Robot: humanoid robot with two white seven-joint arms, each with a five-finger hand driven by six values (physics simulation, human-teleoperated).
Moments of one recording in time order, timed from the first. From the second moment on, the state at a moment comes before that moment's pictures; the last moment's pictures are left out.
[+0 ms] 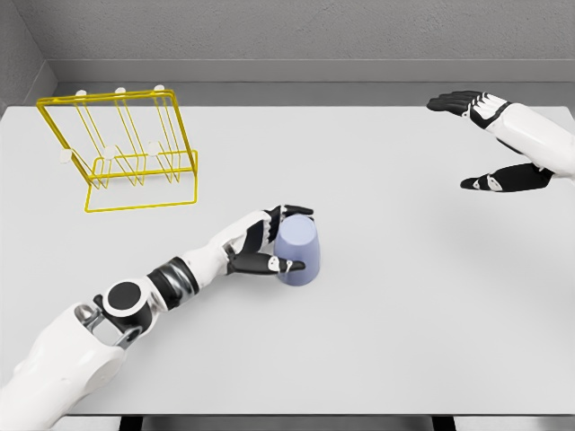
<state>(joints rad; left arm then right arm) -0.29 0.44 -0.71 -1.63 0.57 0.09 -0.19 -0.29 -0.68 0.00 -1.60 0.05 -0.61 0.61</state>
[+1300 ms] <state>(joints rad) -0.22 0.48 -0.46 -1.80 0.58 0.09 -0.18 -0.28 -0.68 0.00 -1.60 0.05 -0.61 0.61</state>
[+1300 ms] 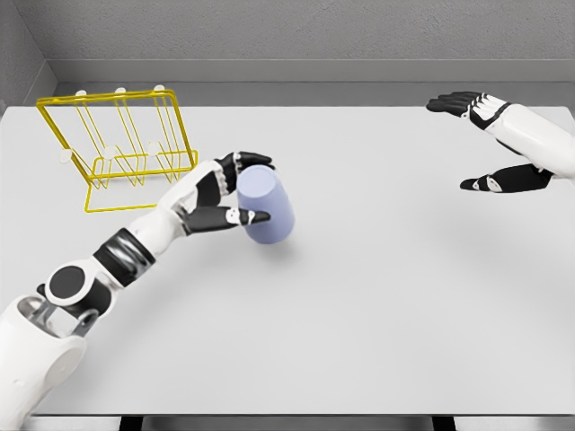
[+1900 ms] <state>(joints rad) -0.23 0.52 -0.39 -1.80 0.60 0.08 -0.18 -0.28 -0.68 0.00 -1.61 0.05 -0.61 0.61</state>
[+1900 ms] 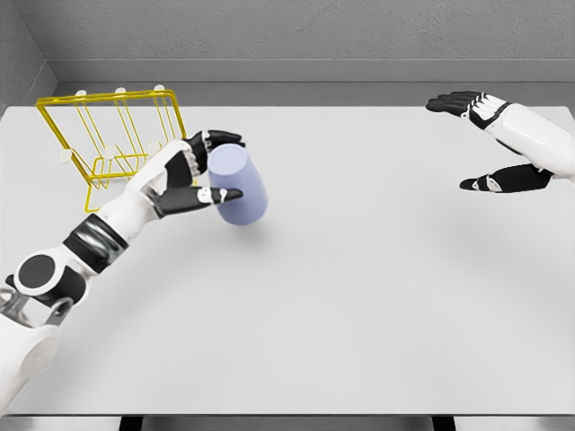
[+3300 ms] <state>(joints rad) -0.26 0.67 -0.19 -1.80 0.76 0.07 -0.18 -0.28 -0.68 0.00 -1.61 0.05 -0.61 0.61</state>
